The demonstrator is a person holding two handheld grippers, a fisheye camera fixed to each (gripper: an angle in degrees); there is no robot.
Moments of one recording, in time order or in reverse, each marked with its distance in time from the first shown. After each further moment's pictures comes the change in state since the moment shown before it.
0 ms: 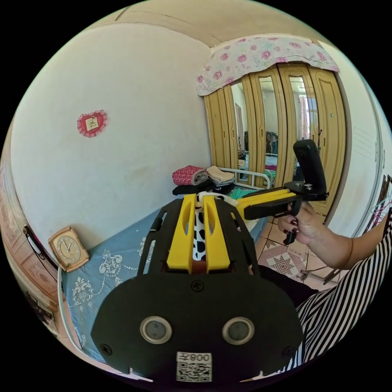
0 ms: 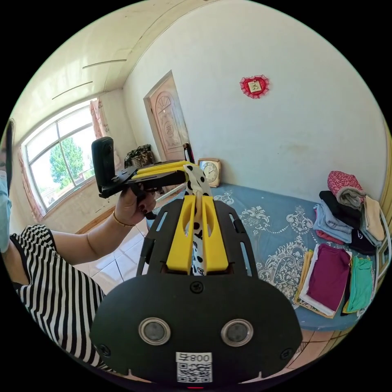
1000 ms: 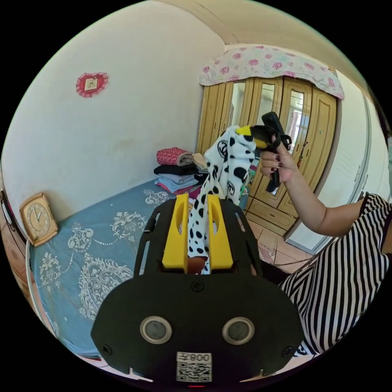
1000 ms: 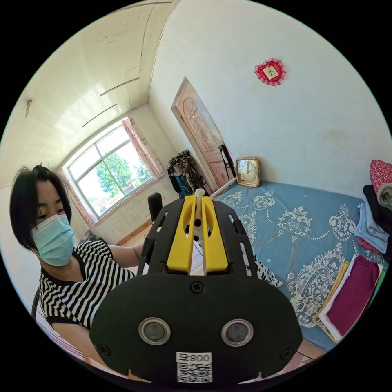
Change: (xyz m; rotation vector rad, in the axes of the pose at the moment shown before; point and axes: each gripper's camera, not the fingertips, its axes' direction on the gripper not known) left arm -0.138 0.109 0.038 -0.094 0.247 -0.140; right arm 0.063 -0.045 0.003 -0.018 -0.391 0.061
